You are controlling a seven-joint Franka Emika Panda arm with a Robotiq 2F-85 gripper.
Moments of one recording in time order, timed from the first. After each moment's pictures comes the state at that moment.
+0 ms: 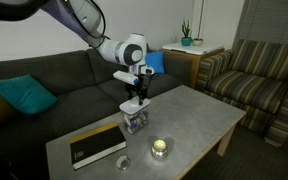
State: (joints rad) arm 0.18 1.47 0.04 -0.79 -0.02 2.18 0.16
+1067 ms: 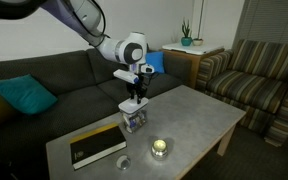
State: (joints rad) arm 0.17 1.46 0.04 -0.79 -0.02 2.18 0.16
